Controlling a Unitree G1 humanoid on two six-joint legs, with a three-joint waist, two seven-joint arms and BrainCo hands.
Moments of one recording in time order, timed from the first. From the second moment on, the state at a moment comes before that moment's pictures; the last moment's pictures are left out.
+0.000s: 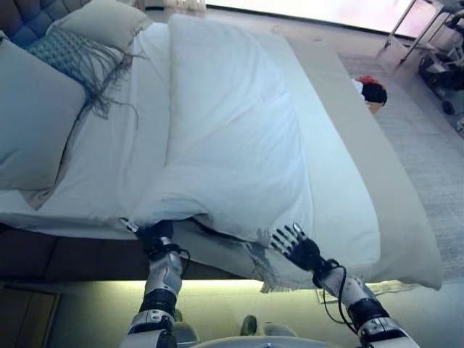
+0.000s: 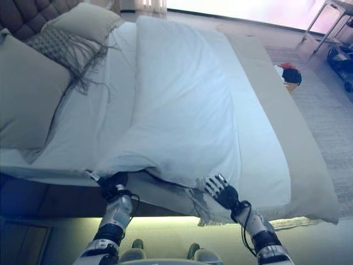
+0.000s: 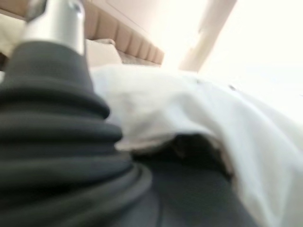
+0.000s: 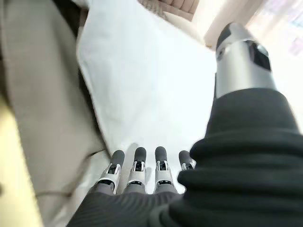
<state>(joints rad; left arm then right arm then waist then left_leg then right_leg) -0.20 0.00 0.24 0.70 -1.98 -0.09 -0.49 -0.11 -0.29 0.08 0.77 1.06 0.36 0.36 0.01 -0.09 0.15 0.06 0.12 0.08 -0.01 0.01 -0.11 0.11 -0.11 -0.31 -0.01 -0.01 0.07</state>
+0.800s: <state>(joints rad) -0.19 0.11 0.29 0.93 -1.85 0.12 -0.47 -0.08 -0.31 -0.03 1.08 1.02 0.30 0.44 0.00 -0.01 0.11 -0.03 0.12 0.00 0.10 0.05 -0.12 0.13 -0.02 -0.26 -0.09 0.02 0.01</state>
